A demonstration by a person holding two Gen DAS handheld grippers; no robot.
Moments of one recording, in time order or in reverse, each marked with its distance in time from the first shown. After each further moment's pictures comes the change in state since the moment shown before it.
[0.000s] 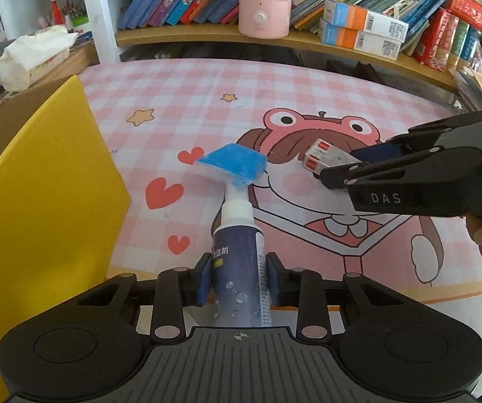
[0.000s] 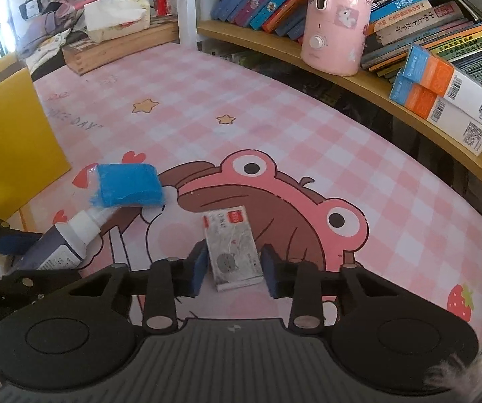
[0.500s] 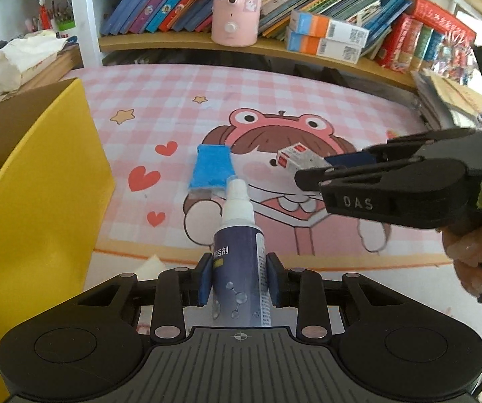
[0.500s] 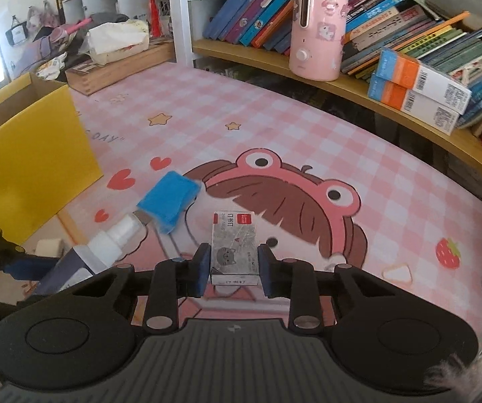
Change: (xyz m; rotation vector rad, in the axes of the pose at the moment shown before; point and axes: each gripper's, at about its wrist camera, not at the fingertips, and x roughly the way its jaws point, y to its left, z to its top) left arm -0.047 -0.006 -0.021 0.002 -0.030 -0.105; right arm -0.053 0.027 -0.023 0.090 -0.054 -0.031
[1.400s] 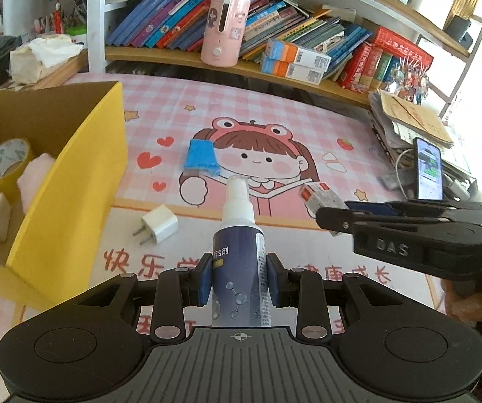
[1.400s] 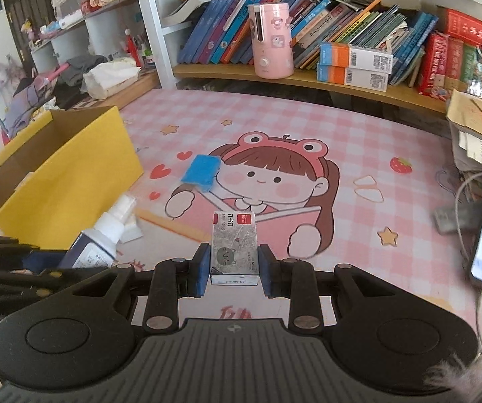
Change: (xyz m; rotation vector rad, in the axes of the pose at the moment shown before) left arm -0.084 0.009 -0.045 -0.031 -0.058 -0.112; right arm -0.114 0.052 -0.061 0.228 -0.064 -0.063
